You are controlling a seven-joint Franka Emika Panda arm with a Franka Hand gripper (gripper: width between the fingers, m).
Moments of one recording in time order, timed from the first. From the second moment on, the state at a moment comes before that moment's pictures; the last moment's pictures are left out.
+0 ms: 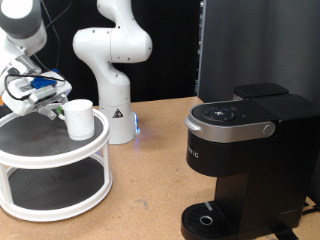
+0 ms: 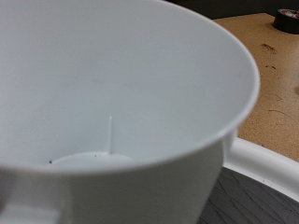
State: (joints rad) arm -0.30 -0.46 -0.76 -2.81 0.65 2.05 -1.62
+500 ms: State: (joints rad) arm -0.30 -0.46 -0.76 -2.80 0.65 2.03 -1.61
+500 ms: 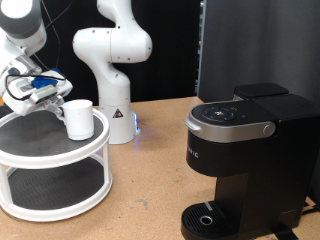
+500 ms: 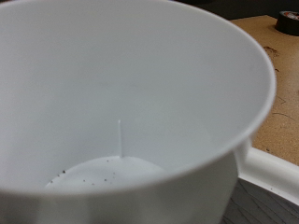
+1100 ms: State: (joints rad) arm -0.32 -0.49 -0.75 -2.73 0.59 1.89 -1.46
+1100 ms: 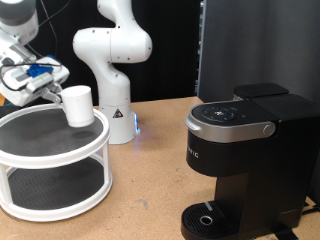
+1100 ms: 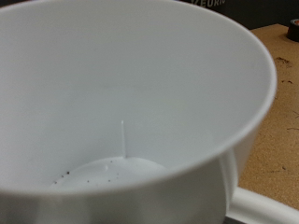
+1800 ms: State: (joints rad) arm -0.30 -0.53 -0.68 -2.78 0.78 1.96 -1.42
